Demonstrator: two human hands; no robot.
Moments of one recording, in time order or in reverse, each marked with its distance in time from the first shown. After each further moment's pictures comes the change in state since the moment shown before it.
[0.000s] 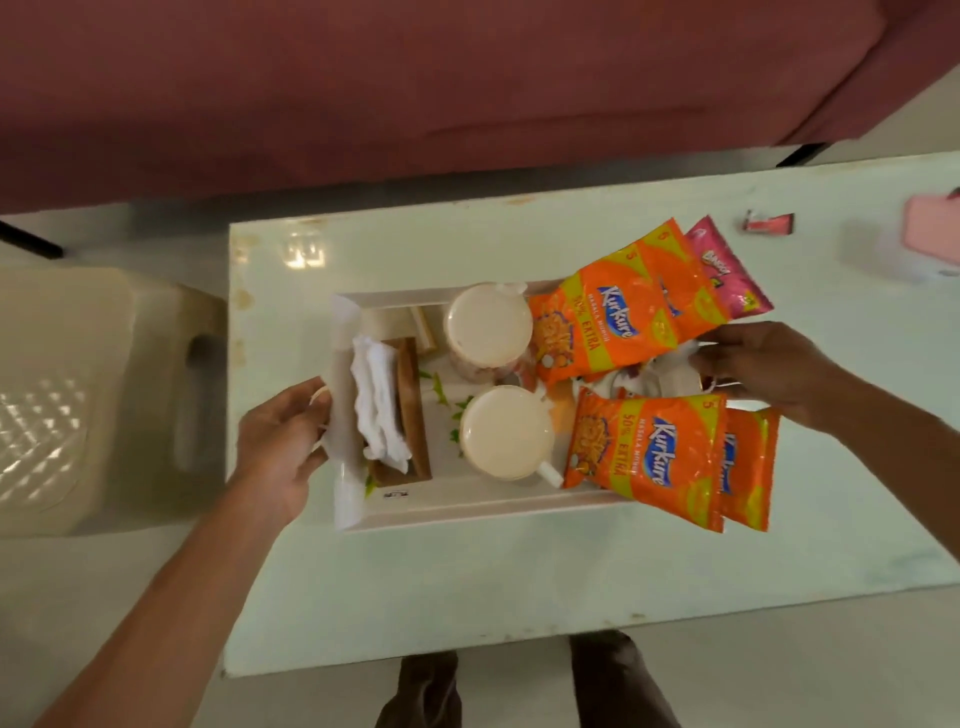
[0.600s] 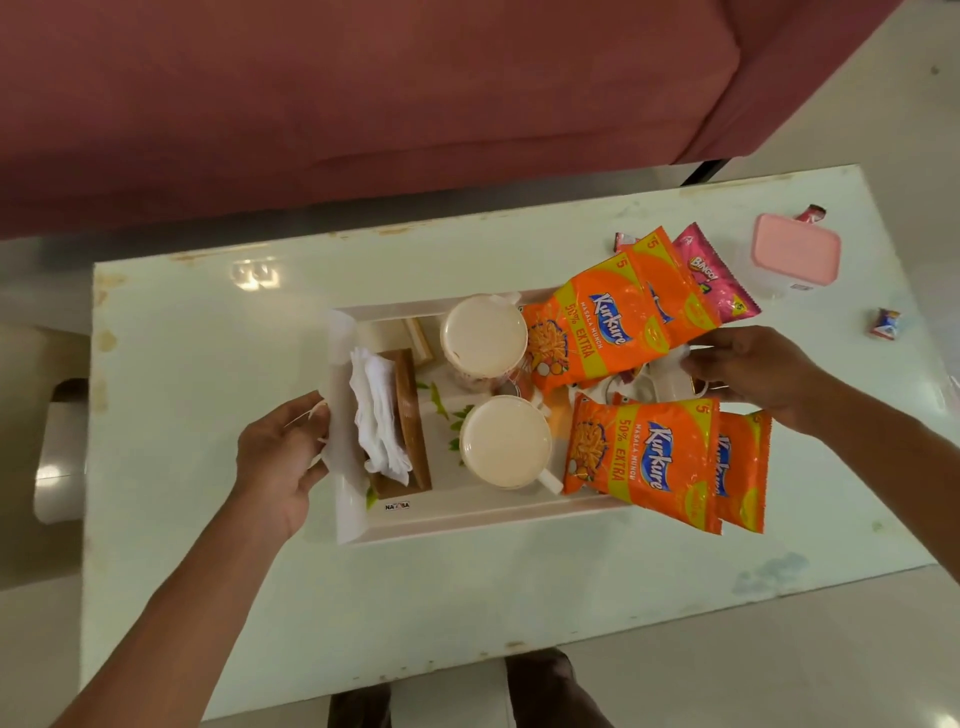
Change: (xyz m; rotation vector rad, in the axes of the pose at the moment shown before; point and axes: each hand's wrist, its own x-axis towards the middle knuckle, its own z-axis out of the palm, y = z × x) left_hand -0.047 -0.017 0.136 -0.003 -0.052 -0.015; right_hand 0.014 0.042 -0.131 -0.034 0.108 0.021
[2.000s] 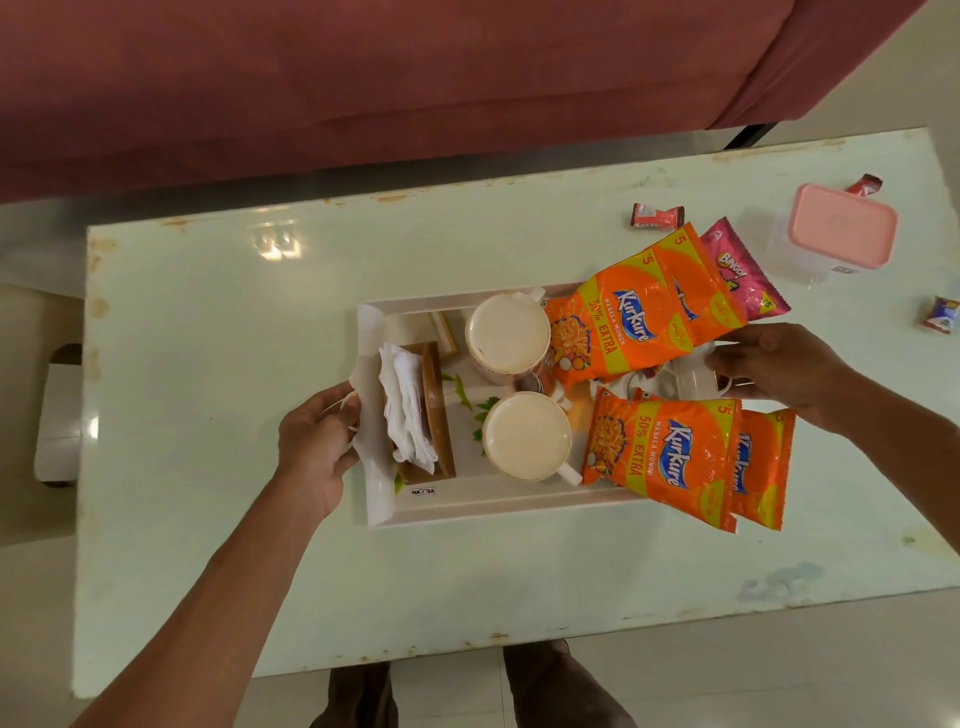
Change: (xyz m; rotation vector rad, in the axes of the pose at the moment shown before) left_hand 0.007 -0.037 0.037 0.016 0.075 -0.073; right_hand 0.049 0.045 -0.014 -0.045 -0.043 0.005
